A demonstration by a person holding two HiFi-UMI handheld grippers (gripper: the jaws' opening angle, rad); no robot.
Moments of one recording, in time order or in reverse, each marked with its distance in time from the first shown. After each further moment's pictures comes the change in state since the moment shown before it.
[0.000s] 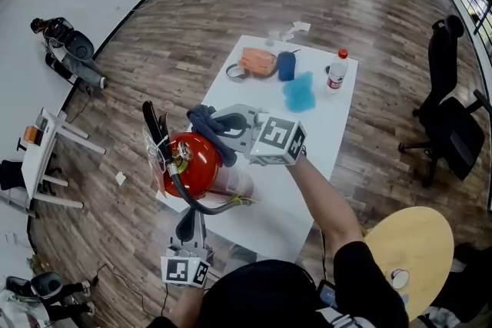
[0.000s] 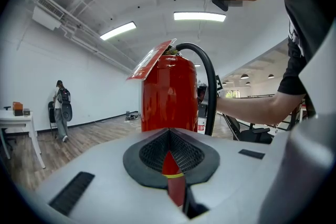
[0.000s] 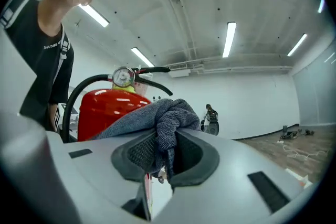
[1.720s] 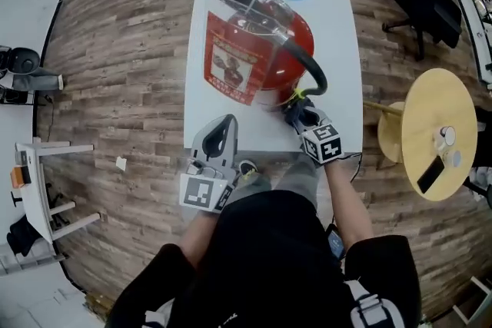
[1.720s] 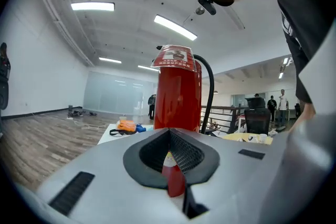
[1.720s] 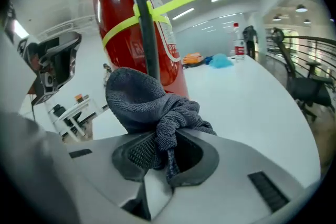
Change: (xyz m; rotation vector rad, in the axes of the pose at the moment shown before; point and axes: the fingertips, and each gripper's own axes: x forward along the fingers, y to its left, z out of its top) left arm 0.003 0.092 -0.042 -0.012 -0.031 -0.635; right arm -0.037 0.183 -0.334 0.659 0.457 -1.135
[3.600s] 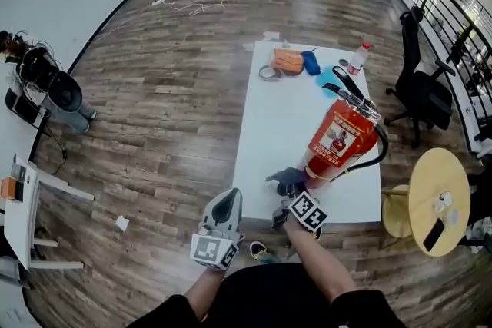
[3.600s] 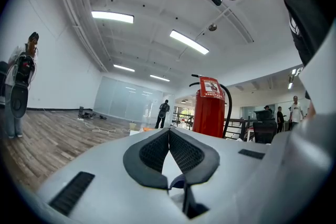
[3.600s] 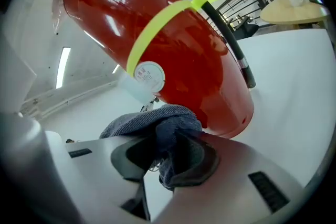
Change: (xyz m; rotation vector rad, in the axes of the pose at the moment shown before) left arm -0.117 0.138 0.020 -0.080 -0.110 0.083; right arm 0.062 0.115 0.086 0.784 -0.446 -0.300
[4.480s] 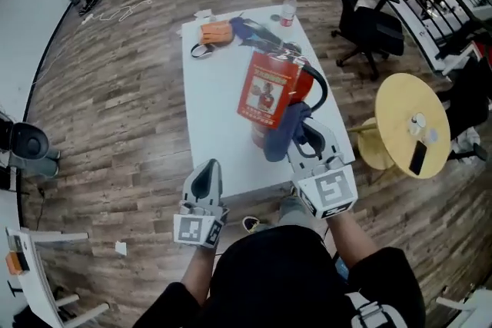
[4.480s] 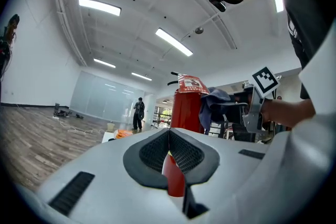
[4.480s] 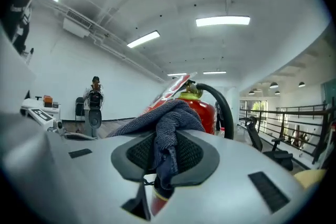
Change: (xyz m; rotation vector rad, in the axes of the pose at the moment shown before) left arm 0.050 -0.053 -0.004 0.008 -0.002 -0.216; right arm -0.157 0.140 0.181 -0.999 -0.301 0.218
